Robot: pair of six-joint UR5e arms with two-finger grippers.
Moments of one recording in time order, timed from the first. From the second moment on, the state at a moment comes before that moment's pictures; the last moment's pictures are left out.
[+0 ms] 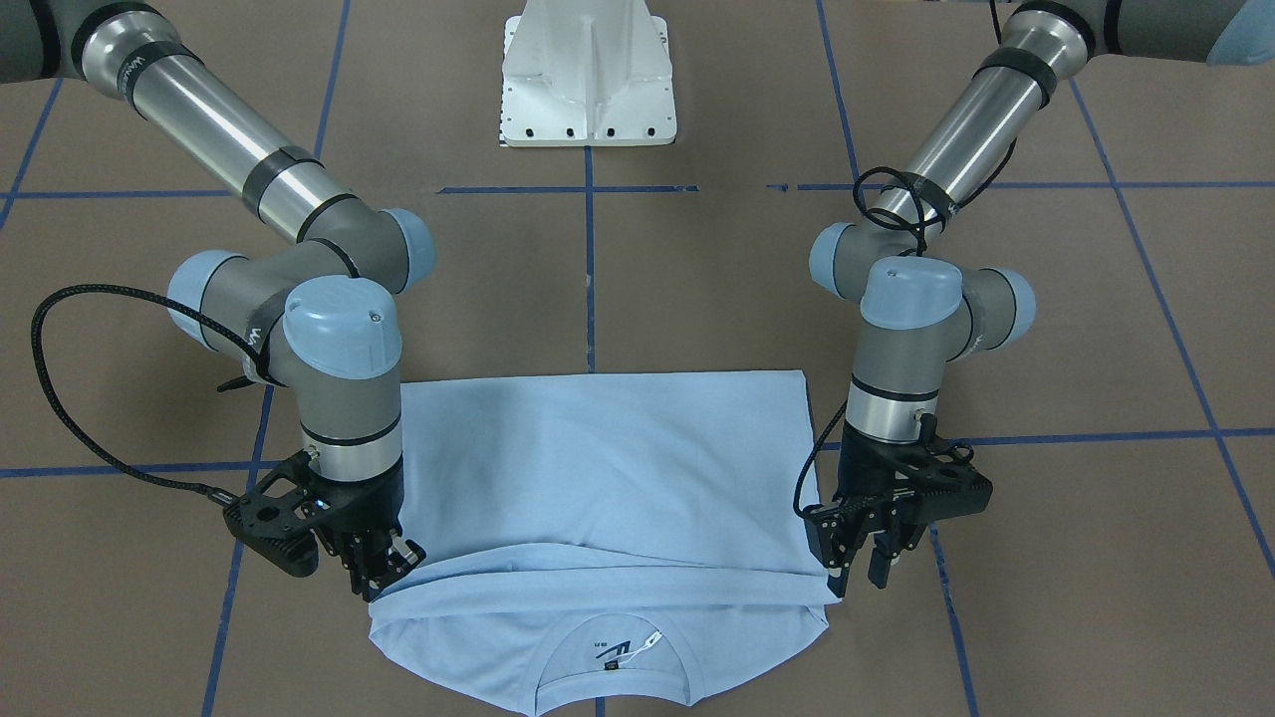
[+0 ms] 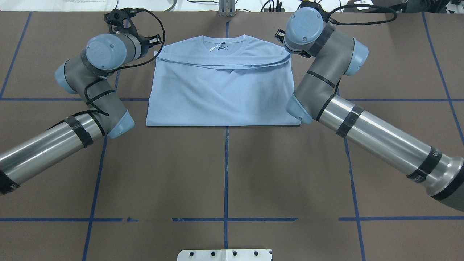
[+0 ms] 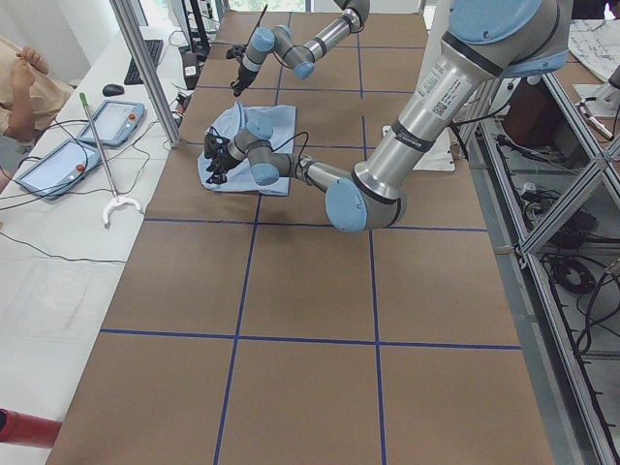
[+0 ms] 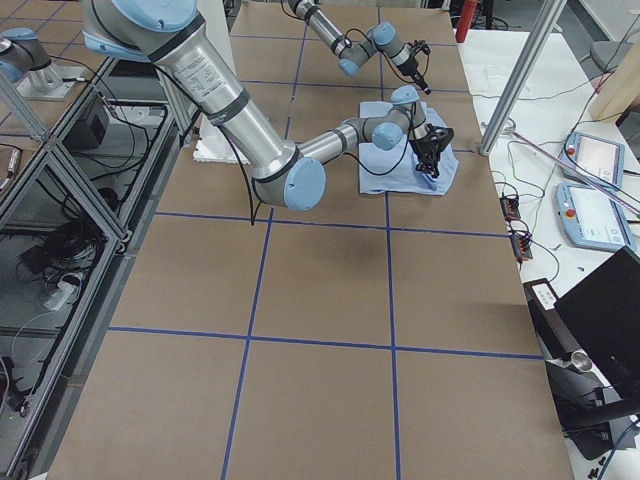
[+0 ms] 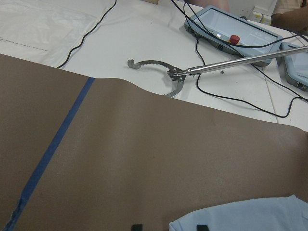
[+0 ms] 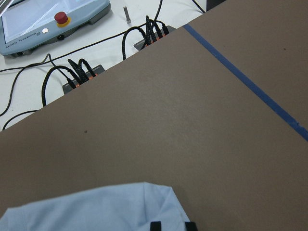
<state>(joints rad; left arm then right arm) -0.80 -2.27 -1.11 -2.42 -1.46 -1.30 0.79 -0.81 1.22 -1.20 1.59 1.60</state>
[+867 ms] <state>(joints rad) -0.80 -2.19 -1.25 -2.47 -1.47 -1.30 0.59 -1.14 1.63 -1.20 1.66 1.77</state>
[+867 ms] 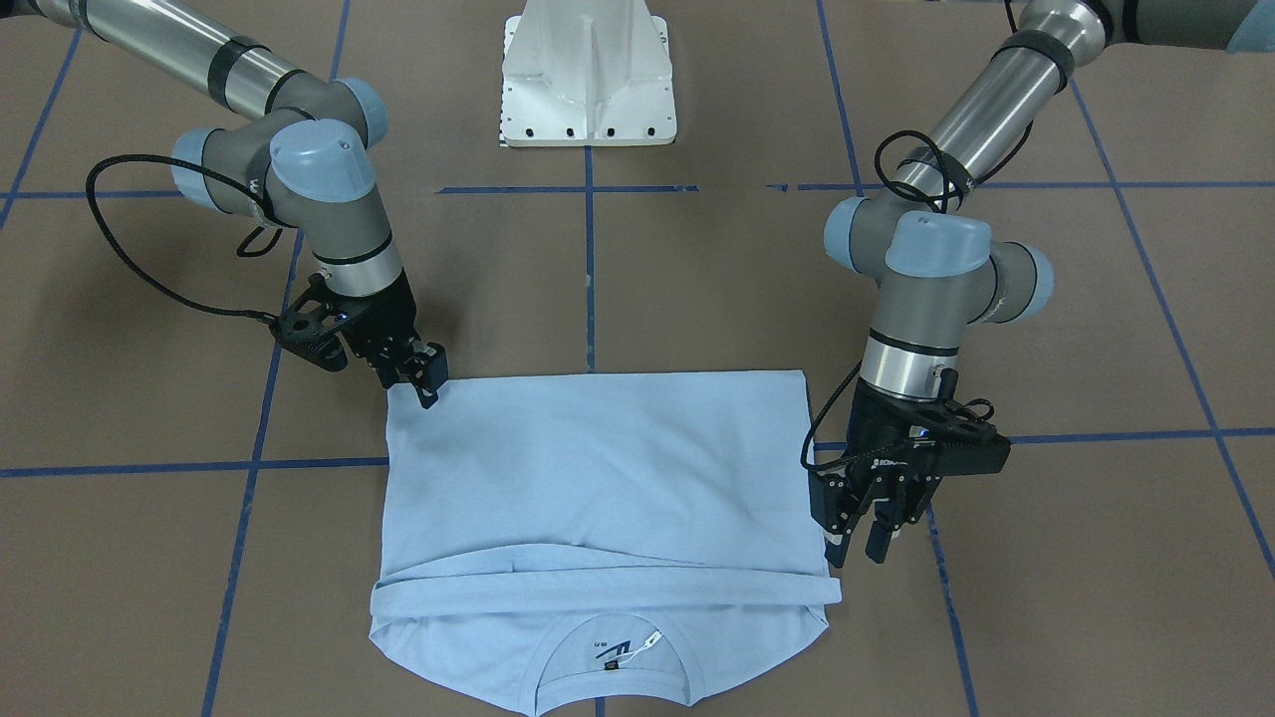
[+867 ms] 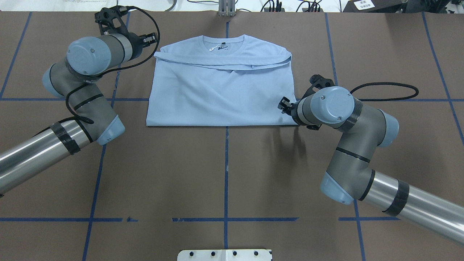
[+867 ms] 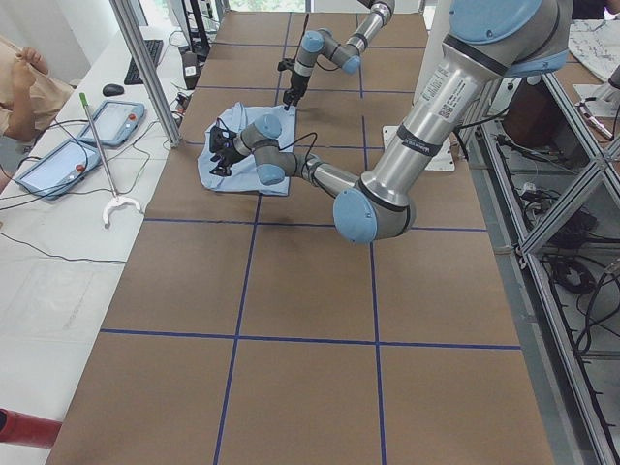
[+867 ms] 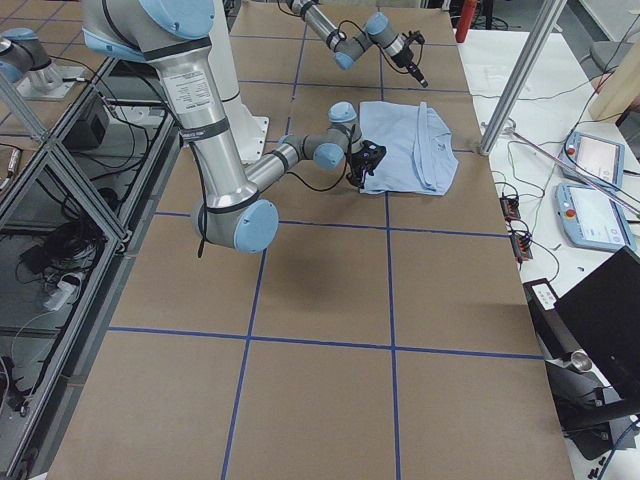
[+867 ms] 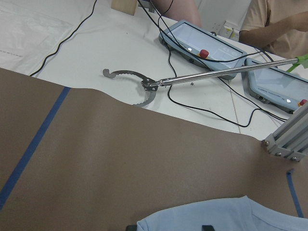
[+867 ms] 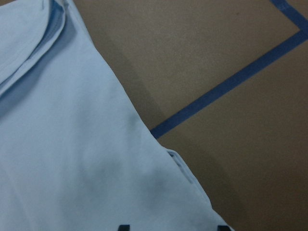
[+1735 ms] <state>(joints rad) -0.79 -2.18 -1.27 -2.47 -1.47 -1.33 0.58 -1.17 1.63 -1.20 1.65 1.78</state>
